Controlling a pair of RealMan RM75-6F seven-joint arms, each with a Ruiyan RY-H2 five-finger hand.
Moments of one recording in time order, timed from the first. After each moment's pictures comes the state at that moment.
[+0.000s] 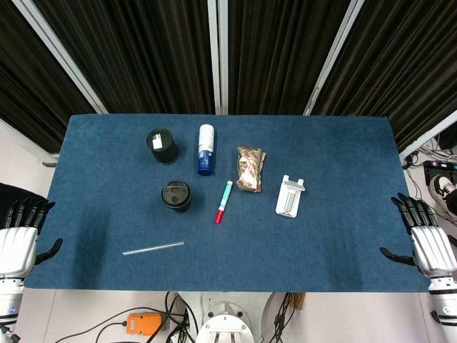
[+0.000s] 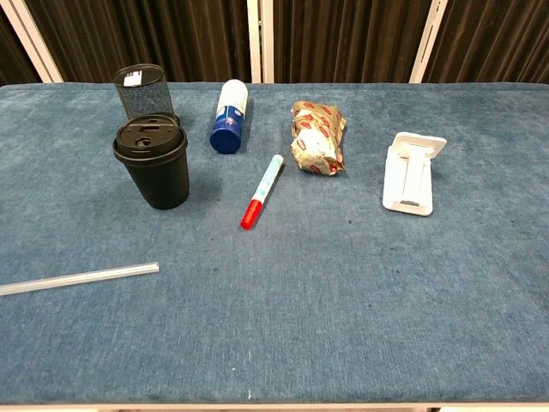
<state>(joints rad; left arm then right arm) -0.05 -1.17 -0.04 -1.59 1.48 1.53 0.17 0.10 -1.06 0.03 -1.60 -1.56 1.44 0.17</state>
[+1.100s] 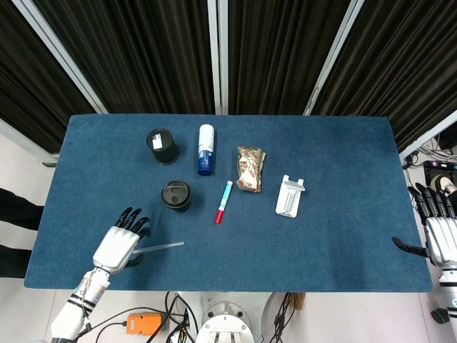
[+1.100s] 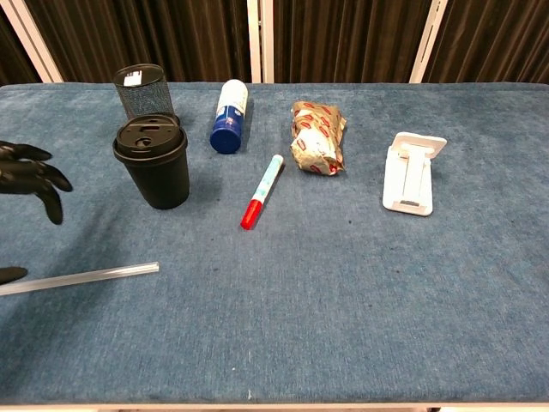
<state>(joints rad) -0.26 -1.36 0.01 -1.81 1.50 1.18 0.58 0.11 -1.01 0.08 -1.64 -1.47 1.43 0.12</state>
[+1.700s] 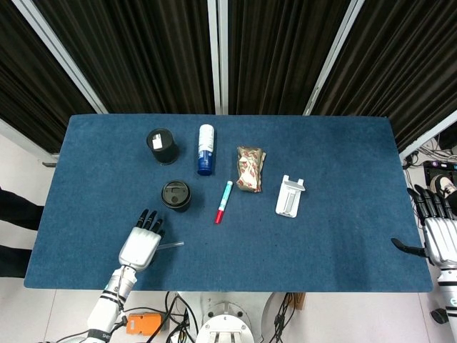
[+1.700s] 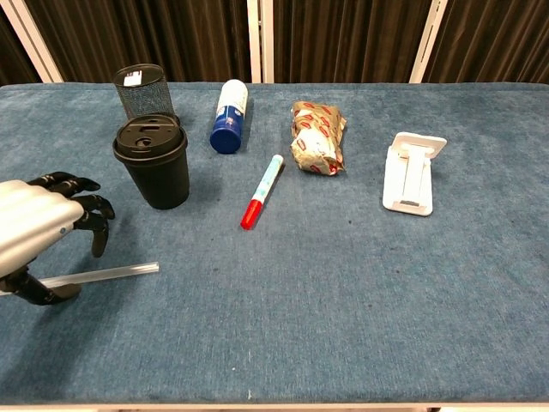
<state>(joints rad) -0.30 -1.60 -0.02 -1.75 1.26 1.20 0.97 0.11 -1.02 0.08 -1.63 -1.46 1.41 0.13</state>
